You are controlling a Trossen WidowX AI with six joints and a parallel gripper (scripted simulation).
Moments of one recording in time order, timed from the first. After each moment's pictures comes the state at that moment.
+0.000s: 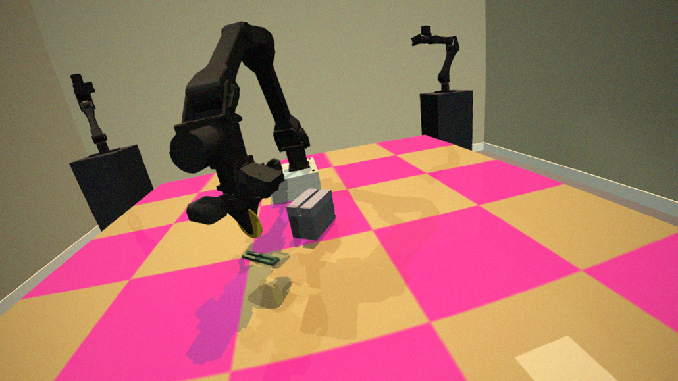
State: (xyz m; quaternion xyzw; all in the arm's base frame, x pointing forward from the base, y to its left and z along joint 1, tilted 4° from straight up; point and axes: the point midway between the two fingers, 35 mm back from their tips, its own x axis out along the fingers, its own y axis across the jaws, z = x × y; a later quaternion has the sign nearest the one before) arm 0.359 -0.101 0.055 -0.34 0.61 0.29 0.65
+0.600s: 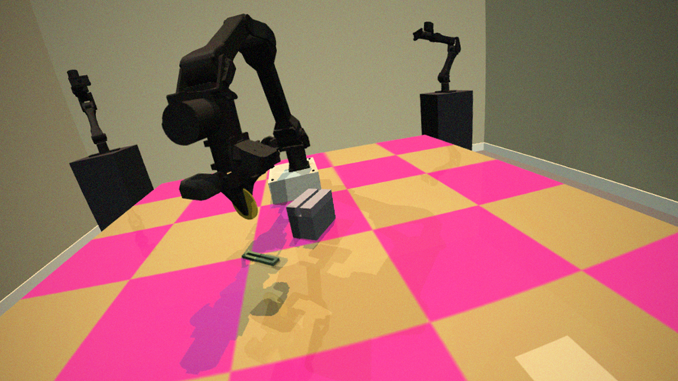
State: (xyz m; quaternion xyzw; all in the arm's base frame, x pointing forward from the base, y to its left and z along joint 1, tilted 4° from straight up) arm 0.353 -0.099 0.093 -0.34 0.61 0.29 0.65
